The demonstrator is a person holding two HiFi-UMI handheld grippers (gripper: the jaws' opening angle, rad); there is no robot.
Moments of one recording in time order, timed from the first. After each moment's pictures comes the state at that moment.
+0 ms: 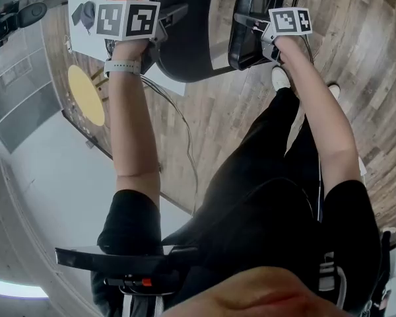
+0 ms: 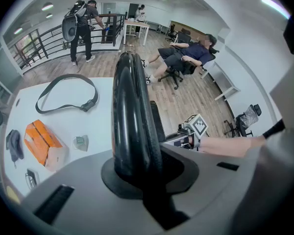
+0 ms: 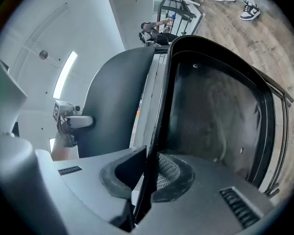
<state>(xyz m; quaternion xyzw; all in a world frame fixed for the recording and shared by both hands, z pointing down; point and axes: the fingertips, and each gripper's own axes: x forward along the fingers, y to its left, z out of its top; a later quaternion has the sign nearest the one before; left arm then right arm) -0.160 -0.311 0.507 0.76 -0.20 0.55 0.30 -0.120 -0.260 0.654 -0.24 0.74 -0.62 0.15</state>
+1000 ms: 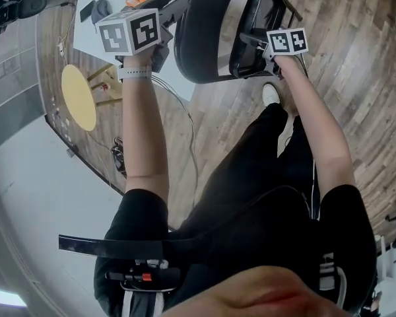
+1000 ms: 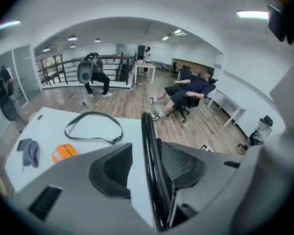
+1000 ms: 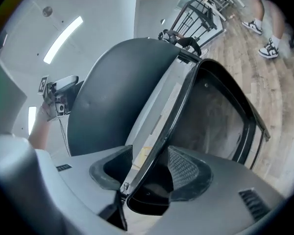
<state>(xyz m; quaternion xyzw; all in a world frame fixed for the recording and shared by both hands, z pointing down) -0.183 -0.357 0.419 0.84 -0.31 0.38 0.23 -0.129 -0.248 0.658 -0.30 0.77 -0.56 0.00</state>
